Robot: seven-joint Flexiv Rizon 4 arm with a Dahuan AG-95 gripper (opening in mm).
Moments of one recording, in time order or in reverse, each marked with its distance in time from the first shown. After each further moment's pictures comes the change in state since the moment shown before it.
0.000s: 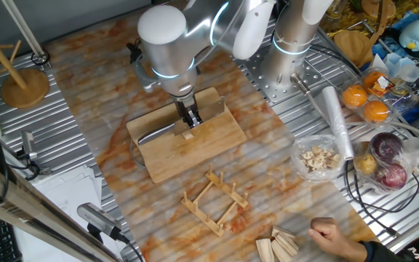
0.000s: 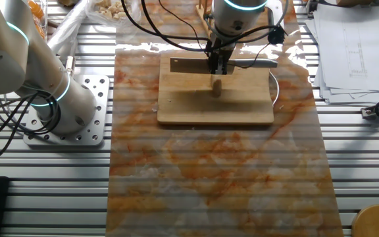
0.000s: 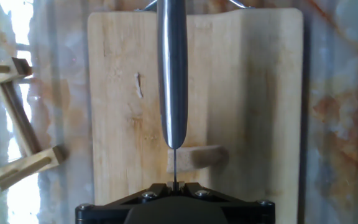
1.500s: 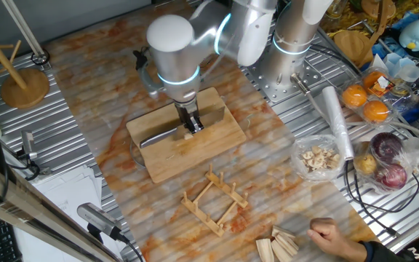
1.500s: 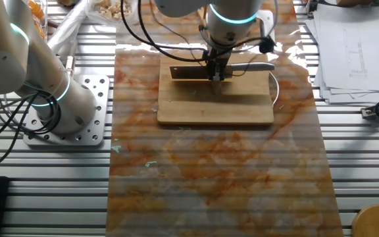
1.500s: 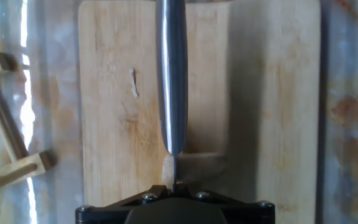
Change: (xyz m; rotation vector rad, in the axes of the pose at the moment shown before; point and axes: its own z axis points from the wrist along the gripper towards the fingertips) arm -0.004 0.002 0.031 0.022 -0.058 -0.018
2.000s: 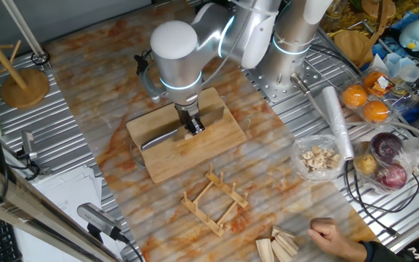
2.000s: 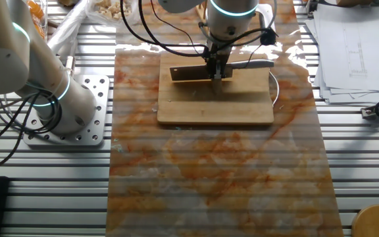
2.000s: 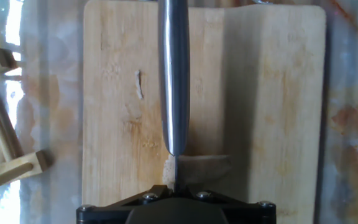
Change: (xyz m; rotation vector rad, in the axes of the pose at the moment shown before) arm 0.000 0.000 0.000 0.028 0.023 -0.045
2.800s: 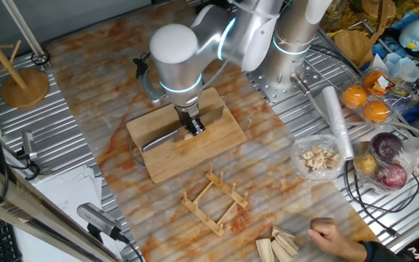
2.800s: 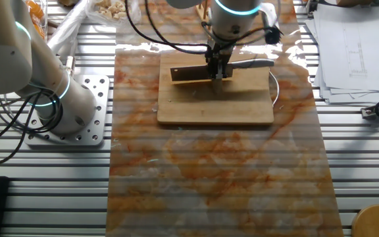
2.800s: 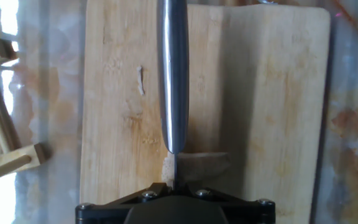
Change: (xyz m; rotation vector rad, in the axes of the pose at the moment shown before) arm -0.003 -0.001 0.000 -0.025 0.038 -0.020
